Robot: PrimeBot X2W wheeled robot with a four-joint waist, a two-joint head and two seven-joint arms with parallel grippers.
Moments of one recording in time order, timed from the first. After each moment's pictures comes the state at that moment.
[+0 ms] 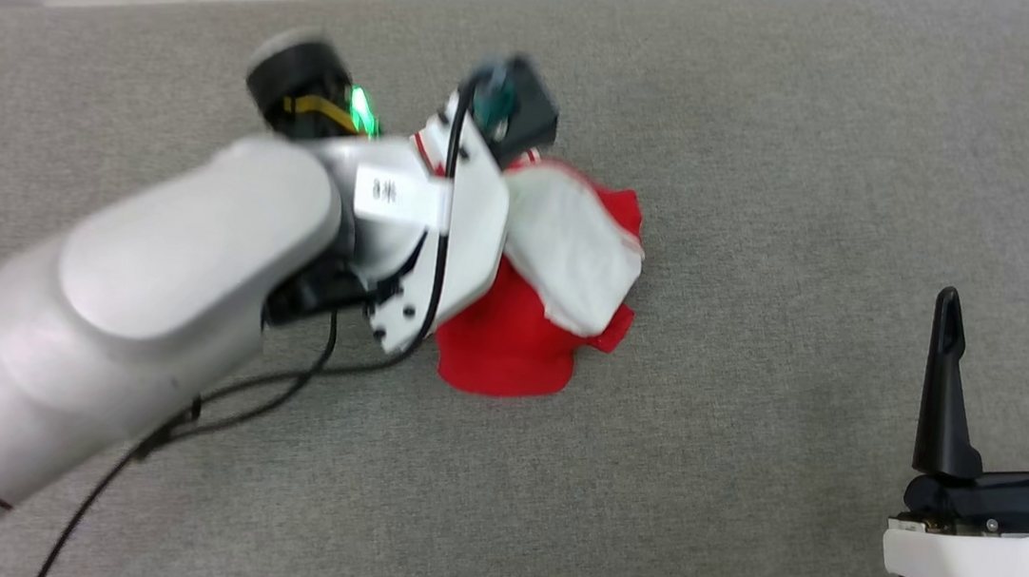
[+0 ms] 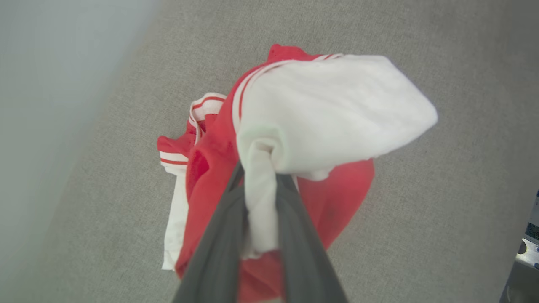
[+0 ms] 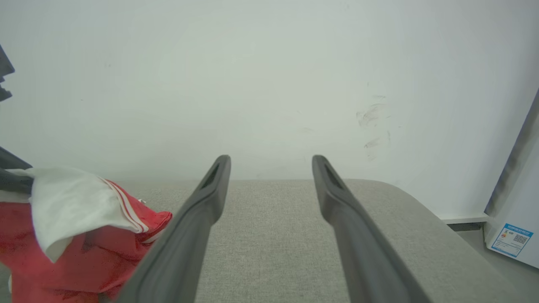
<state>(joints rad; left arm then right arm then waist) -1.22 0.55 -1.20 0.20 -0.89 -0.13 0.64 -0.08 -0.05 -0.07 -0.18 0.10 0.13 -0.26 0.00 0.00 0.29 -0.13</state>
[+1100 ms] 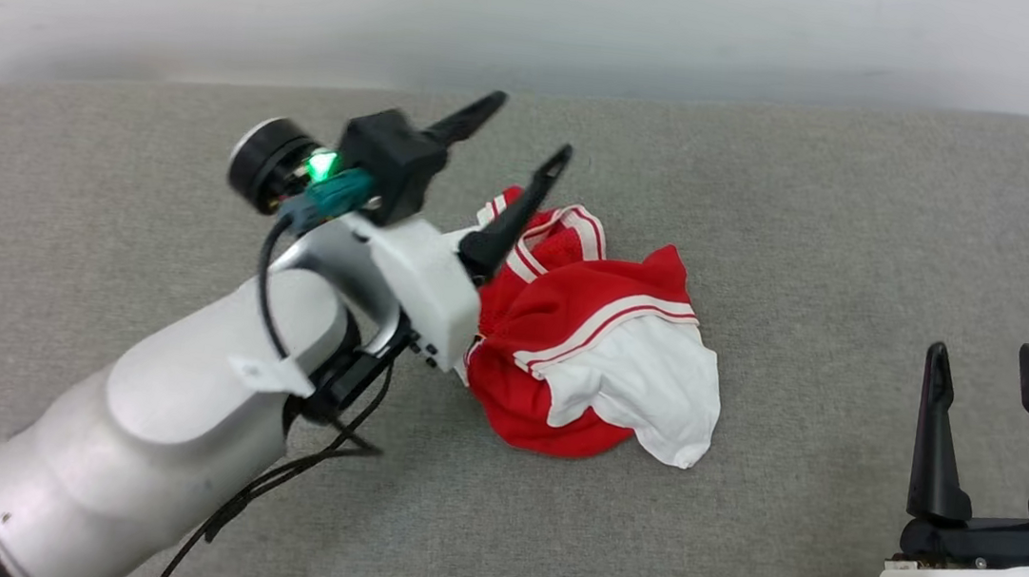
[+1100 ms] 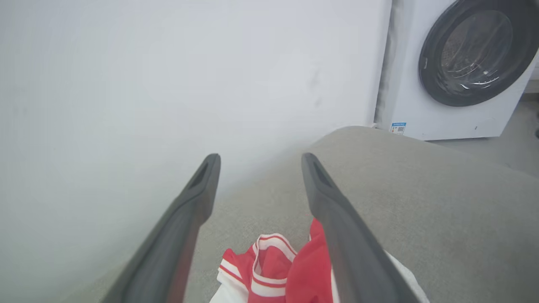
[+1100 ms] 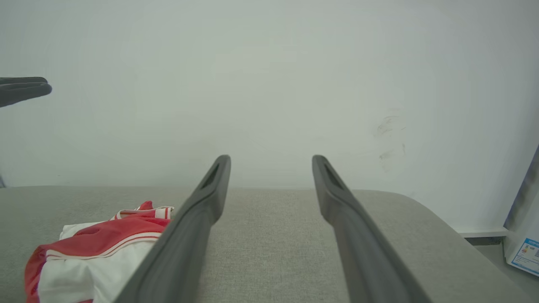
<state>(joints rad) -0.93 0.47 -1.02 0.25 -0.80 0.12 -0.16 -0.01 -0.05 -0.09 -0.14 0.08 0.13 -0.26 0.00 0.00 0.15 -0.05</state>
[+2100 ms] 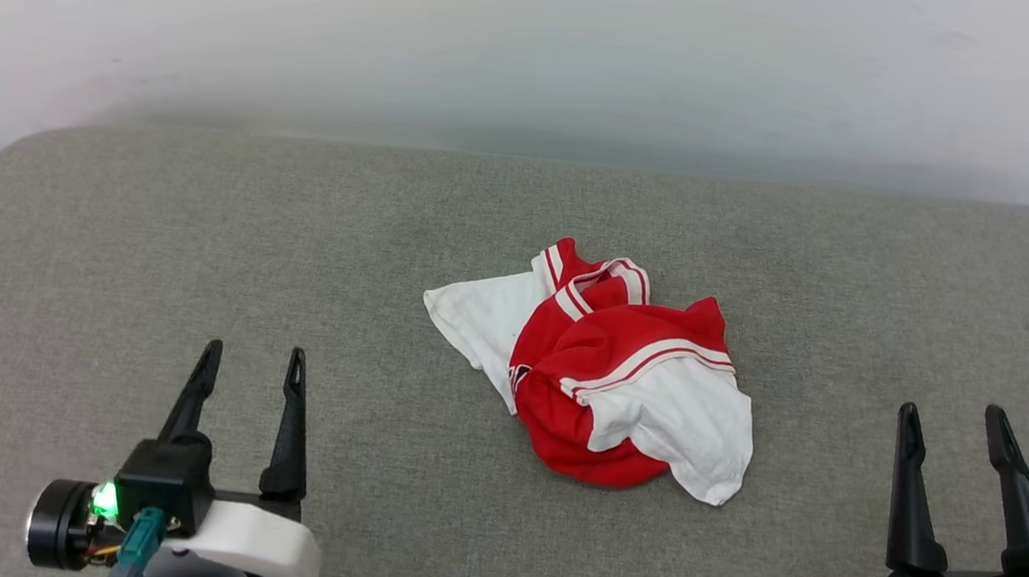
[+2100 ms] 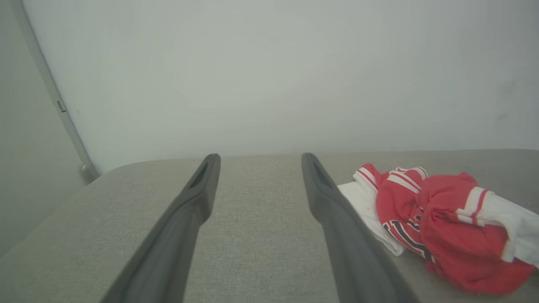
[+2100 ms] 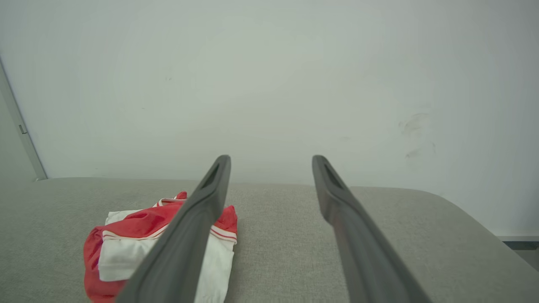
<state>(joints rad) -0.05 0.26 -0.28 0.02 -0.27 0.28 -0.26 0.06 -0.05 -0.08 -0.10 0.09 0.13 -0.26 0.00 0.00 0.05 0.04</state>
